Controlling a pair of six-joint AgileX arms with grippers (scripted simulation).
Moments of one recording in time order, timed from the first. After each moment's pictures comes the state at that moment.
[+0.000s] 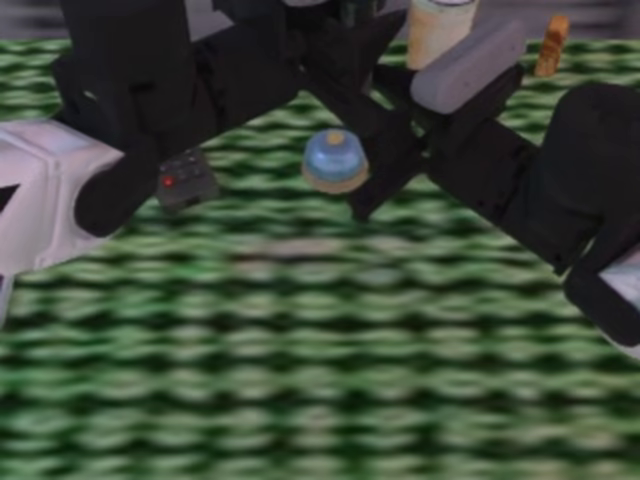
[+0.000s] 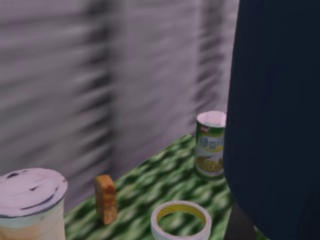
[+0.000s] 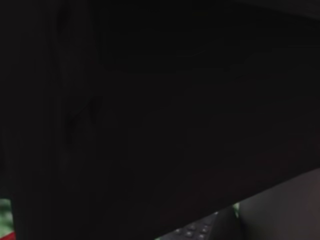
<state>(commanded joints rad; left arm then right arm) -0.56 1.56 0.97 0.56 0.41 0.01 0.63 1.61 0.75 0.90 -0.15 0.02</state>
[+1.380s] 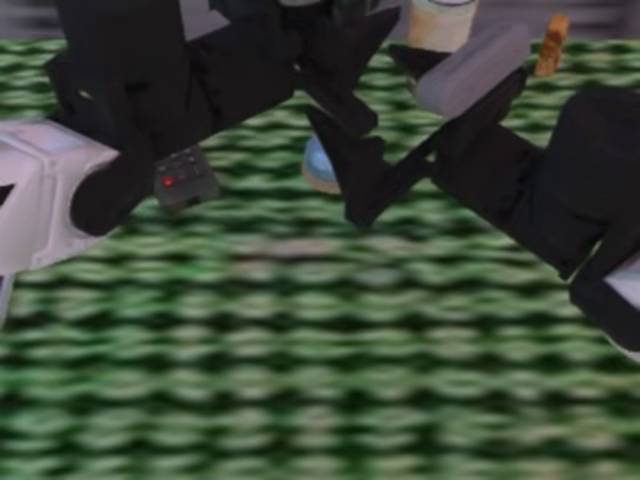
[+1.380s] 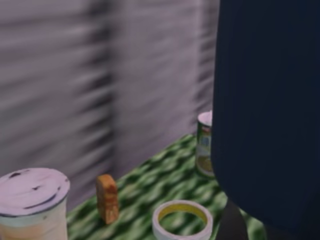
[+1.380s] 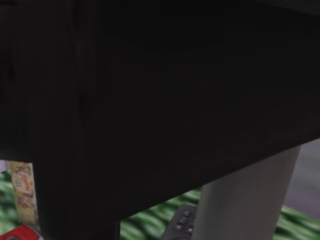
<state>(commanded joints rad) -0.55 1.55 0.96 0.56 0.43 0.01 0.63 1.59 0.73 0.89 -0.15 0.02</state>
